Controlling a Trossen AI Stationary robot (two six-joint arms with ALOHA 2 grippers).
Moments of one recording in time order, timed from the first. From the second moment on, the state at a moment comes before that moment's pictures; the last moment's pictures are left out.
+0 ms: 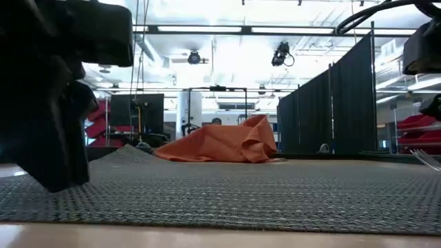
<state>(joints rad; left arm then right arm) -0.67 1.86 1.13 -0.49 -0.27 -0.95 0.82 1.61 0.79 -0.44 0.35 1.06</state>
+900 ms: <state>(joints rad) -0.26 1.84 1.14 -0.69 -0.31 -0.49 0.29 1.61 0.83 -0.45 0.24 0.42</state>
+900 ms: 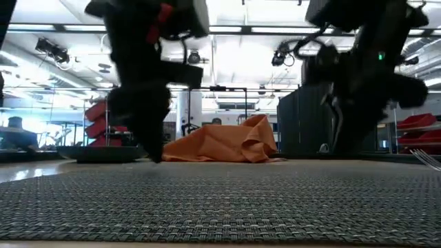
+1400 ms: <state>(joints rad) -0.28 1.85 1.25 -0.79 -0.30 -0.49 0.23 1.53 0.90 -0.51 0.24 0.33</state>
